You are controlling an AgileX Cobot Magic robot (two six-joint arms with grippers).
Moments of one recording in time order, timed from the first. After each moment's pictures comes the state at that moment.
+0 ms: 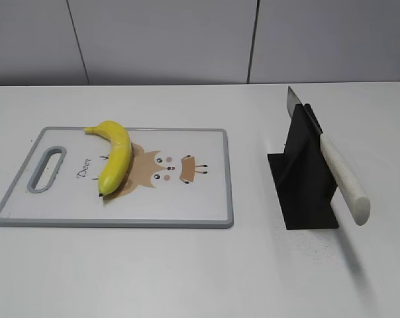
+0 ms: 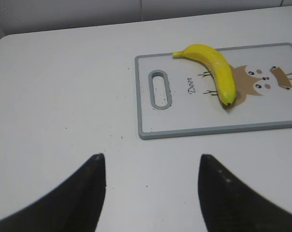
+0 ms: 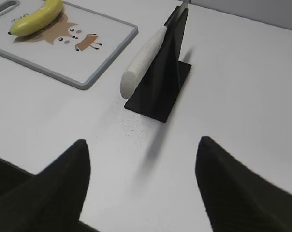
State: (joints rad) left arm 0.01 0.05 -0.50 -0.13 1.04 0.18; right arm 0.43 0.00 -0.42 -0.01 0.94 -0.04
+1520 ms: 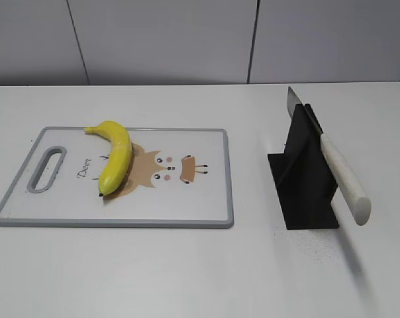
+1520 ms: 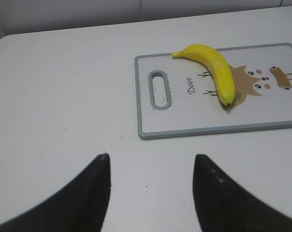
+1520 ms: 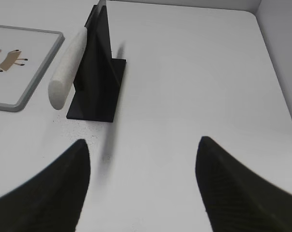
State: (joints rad) left arm 0.01 0.05 -0.50 -0.13 1.04 0.18; right arm 0.10 0.00 -0.42 0.01 0.94 -0.04
